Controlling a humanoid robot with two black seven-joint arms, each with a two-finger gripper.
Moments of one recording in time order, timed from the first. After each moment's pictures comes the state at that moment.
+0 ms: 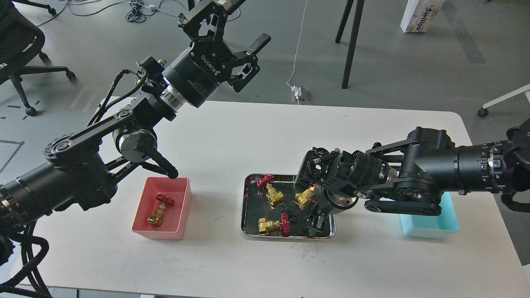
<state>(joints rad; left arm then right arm) -0.86 0.36 -0.51 -1.20 0.20 -0.41 -0.49 1.33 -0.13 -0.51 1.17 -1.66 0.49 0.03</state>
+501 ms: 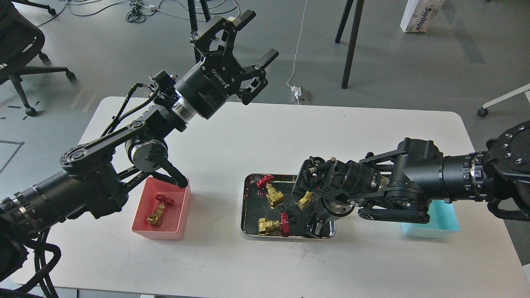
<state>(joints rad) -0.84 0.31 -0.51 -1.17 0.21 -0.41 -0.49 1.29 -0.10 -0.52 1.13 -1.64 0.49 0.03</state>
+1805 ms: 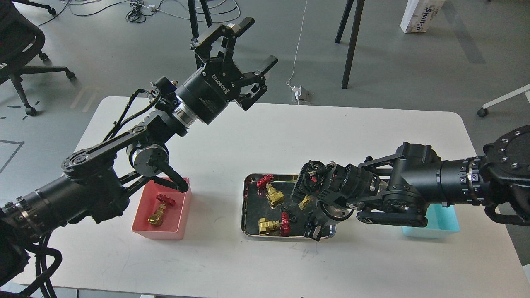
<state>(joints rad) -0.81 0.31 -0.51 -1.17 0.21 -0.41 -0.49 1.27 -0.10 -0.51 1.12 -1.64 0.49 0.04</state>
